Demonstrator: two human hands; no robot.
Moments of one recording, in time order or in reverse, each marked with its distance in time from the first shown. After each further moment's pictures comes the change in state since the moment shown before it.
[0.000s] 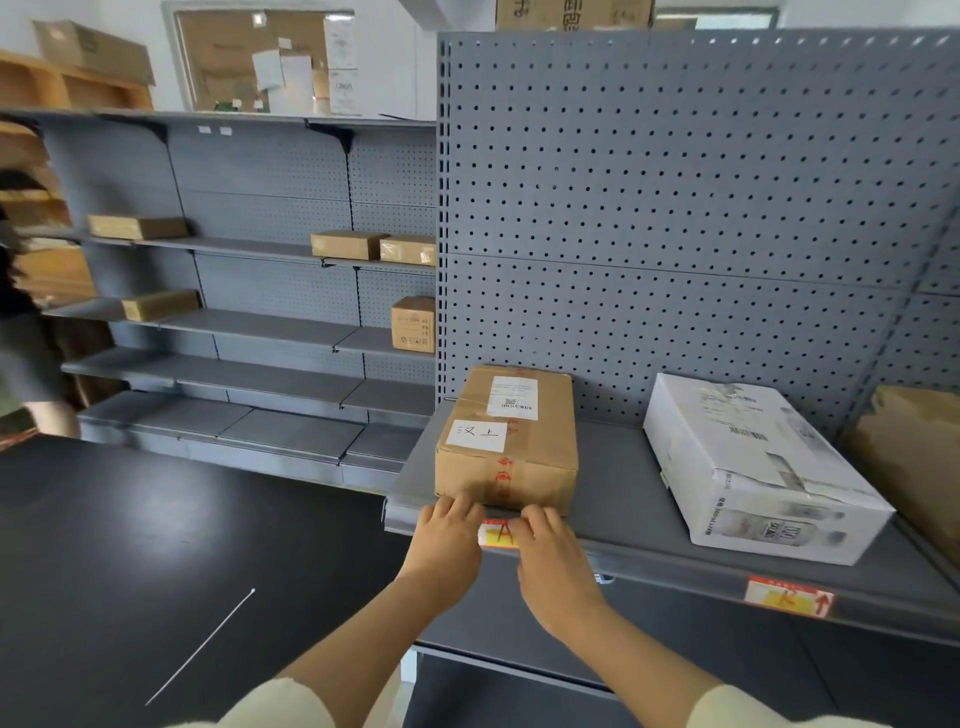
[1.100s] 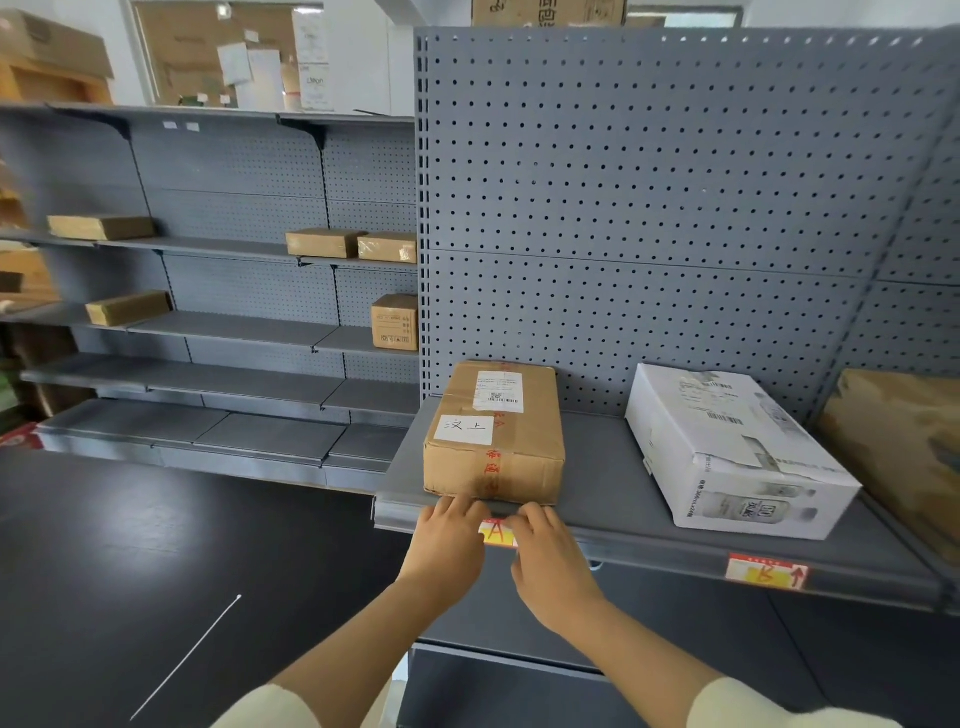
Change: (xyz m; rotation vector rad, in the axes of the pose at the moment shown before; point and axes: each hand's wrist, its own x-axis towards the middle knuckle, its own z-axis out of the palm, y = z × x) left_hand -0.005 0.013 -0.005 -0.128 0.052 0.049; right_hand -0.010 -0.001 -0.008 0.057 -0.030 0.066
